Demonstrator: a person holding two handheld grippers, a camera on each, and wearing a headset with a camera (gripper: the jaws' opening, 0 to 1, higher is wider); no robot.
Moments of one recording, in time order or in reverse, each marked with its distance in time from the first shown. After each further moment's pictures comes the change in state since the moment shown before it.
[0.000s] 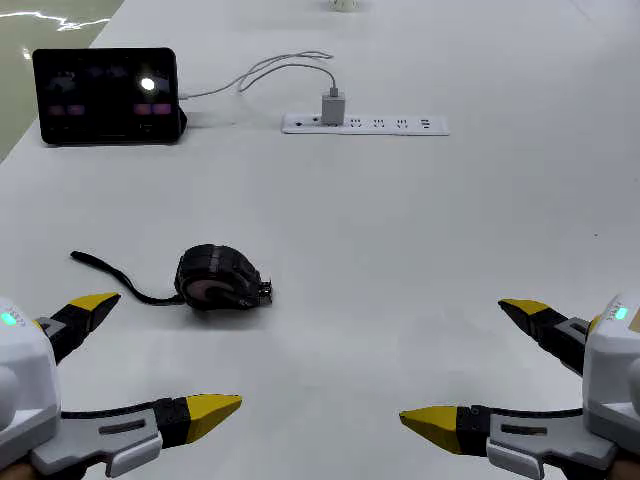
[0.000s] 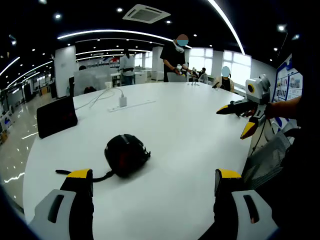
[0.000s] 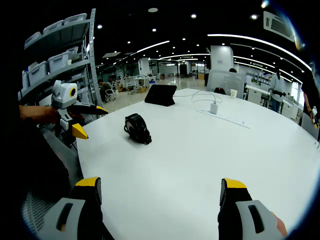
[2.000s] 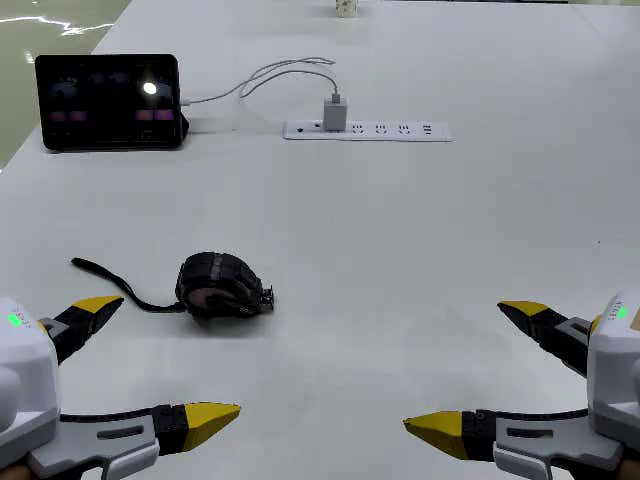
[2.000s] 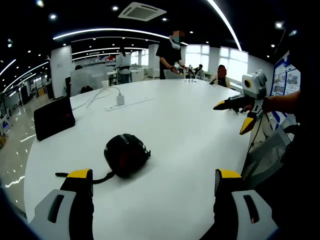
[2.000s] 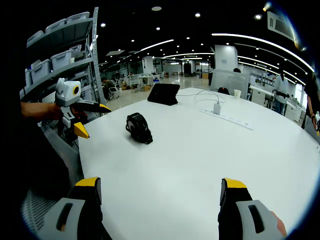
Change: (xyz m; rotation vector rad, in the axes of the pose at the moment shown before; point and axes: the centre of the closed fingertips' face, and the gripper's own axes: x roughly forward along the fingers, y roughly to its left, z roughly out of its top) left arm 0.003 0.003 -0.001 0.029 0.026 -0.025; right arm 0.003 -0.003 0.002 -0.021 0.016 0.032
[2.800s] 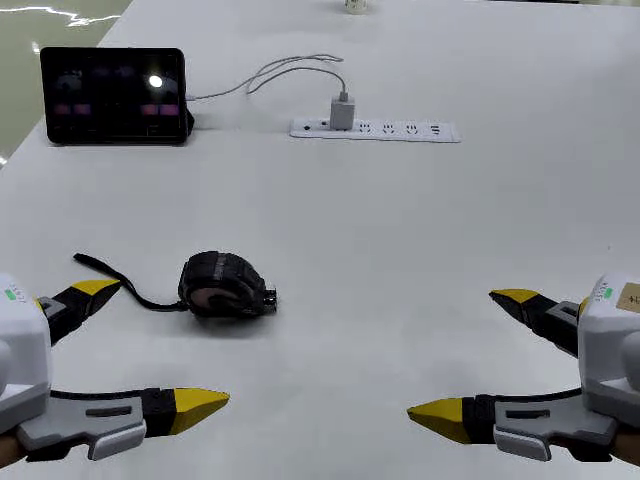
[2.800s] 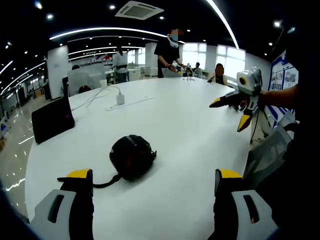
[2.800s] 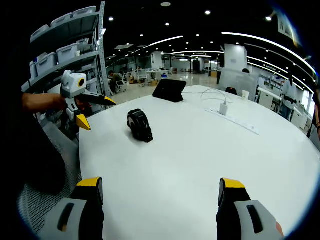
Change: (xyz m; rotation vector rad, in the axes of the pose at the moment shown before) left arm 0.006 0.018 0.003 0.021 0.014 -0.026; right arm 0.016 -0.011 0.004 -0.061 0.046 0.055
